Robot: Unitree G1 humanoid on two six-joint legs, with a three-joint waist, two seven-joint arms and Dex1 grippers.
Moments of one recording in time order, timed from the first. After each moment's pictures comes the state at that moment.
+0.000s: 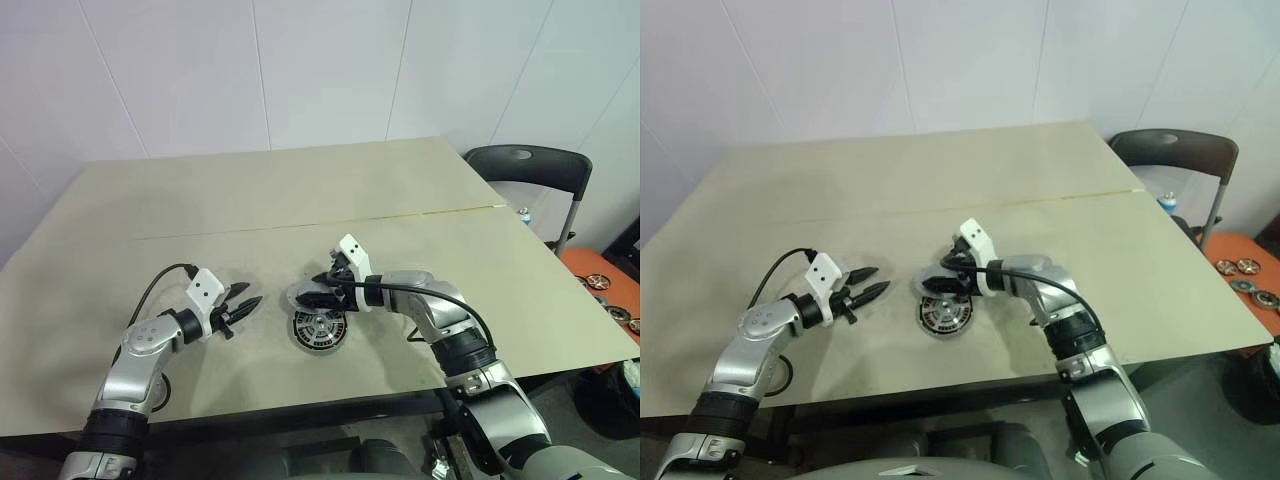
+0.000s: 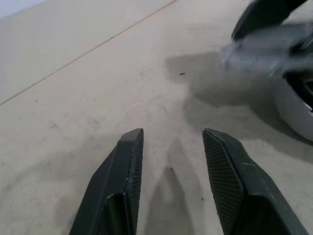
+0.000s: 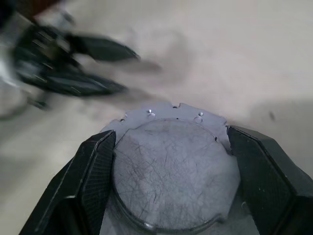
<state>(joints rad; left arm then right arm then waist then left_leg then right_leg) -0.12 0.49 0.00 0.13 -0.20 0.07 -0.78 -0.59 -0.22 0.19 0.24 0.29 0.75 0.91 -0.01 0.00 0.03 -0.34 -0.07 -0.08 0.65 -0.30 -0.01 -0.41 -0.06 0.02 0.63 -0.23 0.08</state>
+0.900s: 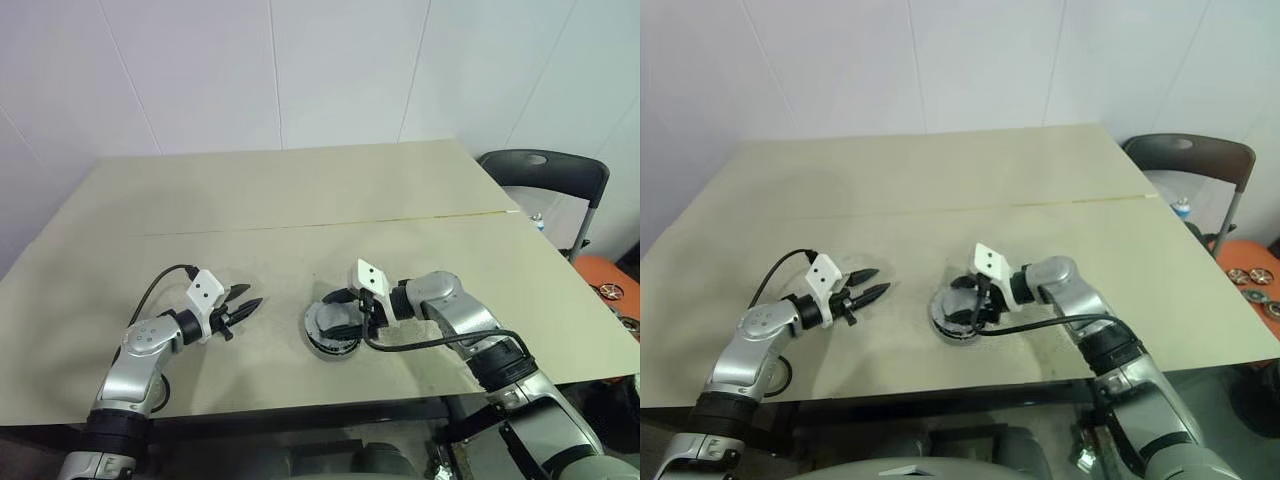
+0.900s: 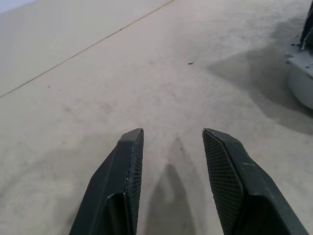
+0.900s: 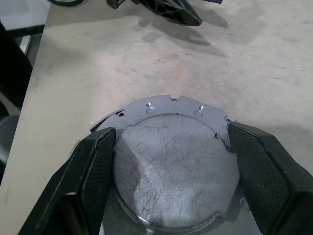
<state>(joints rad) -0.12 0.49 0.00 0.14 -0.20 0.07 -0.80 -0.51 -0.46 0.38 0.18 0.17 0.38 1.20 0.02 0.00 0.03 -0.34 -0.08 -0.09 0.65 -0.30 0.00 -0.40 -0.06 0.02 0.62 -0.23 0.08</state>
